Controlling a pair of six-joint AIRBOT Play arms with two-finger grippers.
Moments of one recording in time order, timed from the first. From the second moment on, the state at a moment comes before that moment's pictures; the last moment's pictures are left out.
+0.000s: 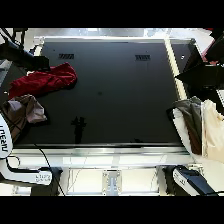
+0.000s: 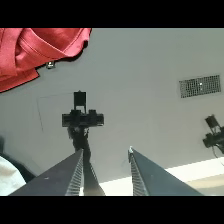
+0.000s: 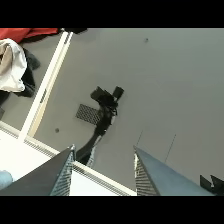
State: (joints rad) left arm 0.05 -1.52 1.94 1.38 -1.53 -1.36; right arm -0.14 -0.93 1.66 -0.86 1.63 1.49
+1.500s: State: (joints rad) left arm 0.12 -1.70 1.94 1.55 -1.12 -1.82; right arm -0.14 -0.93 1.66 -0.87 1.34 1.25
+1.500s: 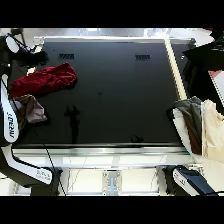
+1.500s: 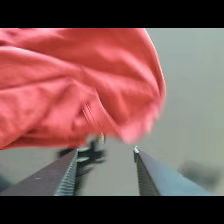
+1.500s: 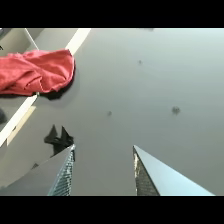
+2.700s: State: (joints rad) left arm 0.26 -2.04 1.94 1.41 -0.97 -2.53; right arm -0.14 -0.93 1.66 -0.87 1.26 1.26
